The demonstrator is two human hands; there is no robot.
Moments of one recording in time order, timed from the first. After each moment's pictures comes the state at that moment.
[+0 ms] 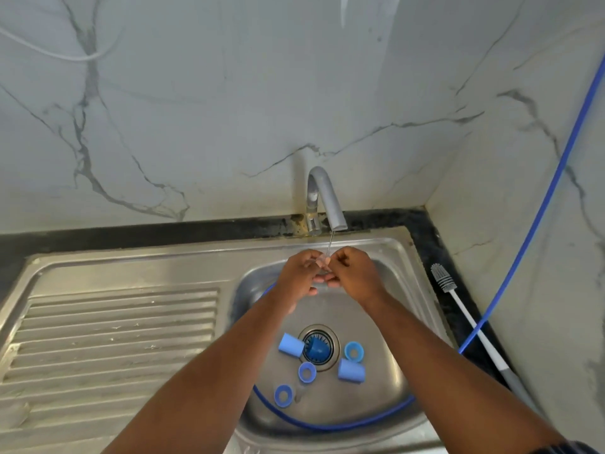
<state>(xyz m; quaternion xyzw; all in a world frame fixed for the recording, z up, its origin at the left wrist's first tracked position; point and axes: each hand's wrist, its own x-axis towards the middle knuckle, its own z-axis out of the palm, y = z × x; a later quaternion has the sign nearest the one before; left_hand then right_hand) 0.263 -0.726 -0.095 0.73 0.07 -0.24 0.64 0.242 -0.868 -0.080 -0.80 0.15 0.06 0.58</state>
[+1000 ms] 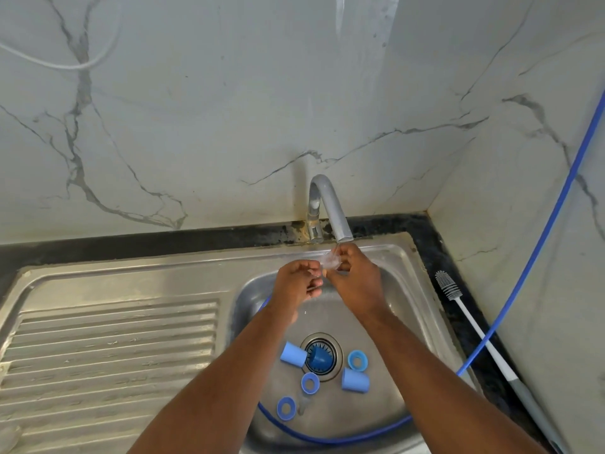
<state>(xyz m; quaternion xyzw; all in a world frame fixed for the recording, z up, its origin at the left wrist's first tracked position) 0.268 -0.722 -0.088 0.64 0.18 -0.21 0.71 0.243 -0.856 -0.074 -0.87 0.11 -0.03 0.47</state>
